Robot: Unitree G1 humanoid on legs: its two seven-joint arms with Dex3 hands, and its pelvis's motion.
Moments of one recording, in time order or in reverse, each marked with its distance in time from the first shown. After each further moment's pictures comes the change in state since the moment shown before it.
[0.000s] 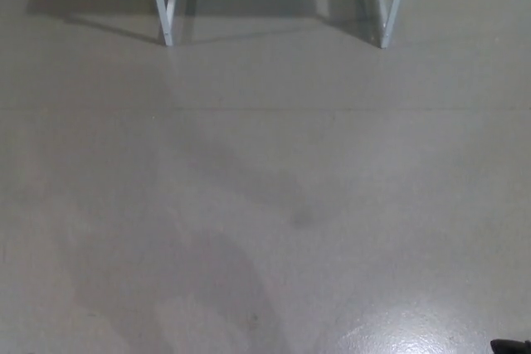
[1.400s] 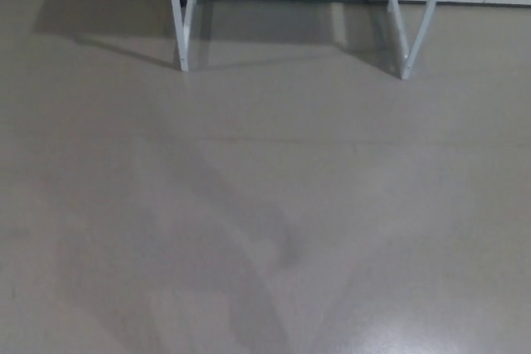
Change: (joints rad) left_arm 0.151 0.025 -0.089 0.165 0.016 -0.204 -0.004; right_arm 0.193 -0.009 0.052 0.072 -0.004 -0.140 -0.021
